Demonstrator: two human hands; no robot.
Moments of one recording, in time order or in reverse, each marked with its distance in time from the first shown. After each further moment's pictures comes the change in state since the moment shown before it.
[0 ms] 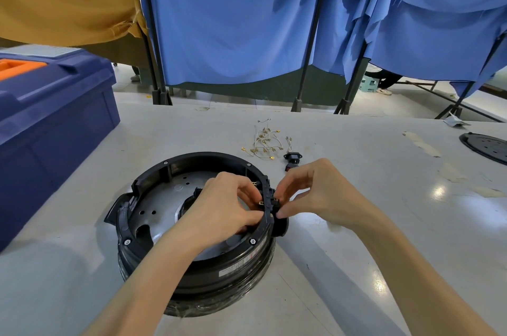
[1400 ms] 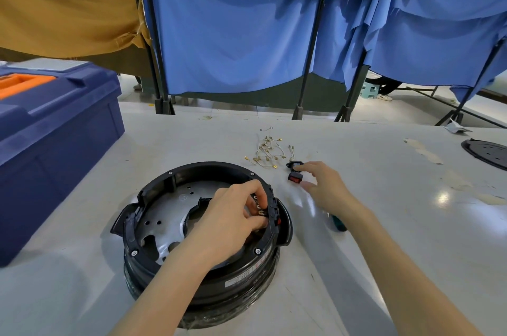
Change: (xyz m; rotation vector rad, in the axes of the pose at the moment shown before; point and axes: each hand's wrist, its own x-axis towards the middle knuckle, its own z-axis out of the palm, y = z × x) left_hand 0.009 -0.012 0.006 0.180 0.057 0.142; right_hand 0.047 0.065 -0.009 -0.454 0.259 0.283
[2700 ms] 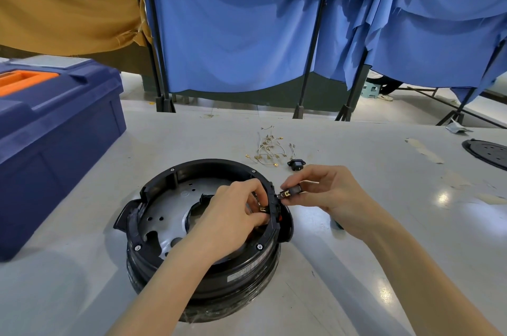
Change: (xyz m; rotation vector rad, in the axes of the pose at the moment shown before) left_hand -0.001 0.002 0.000 0.053 0.022 0.016; right_hand -0.058 -0.030 -0.027 0.924 -0.223 -0.173
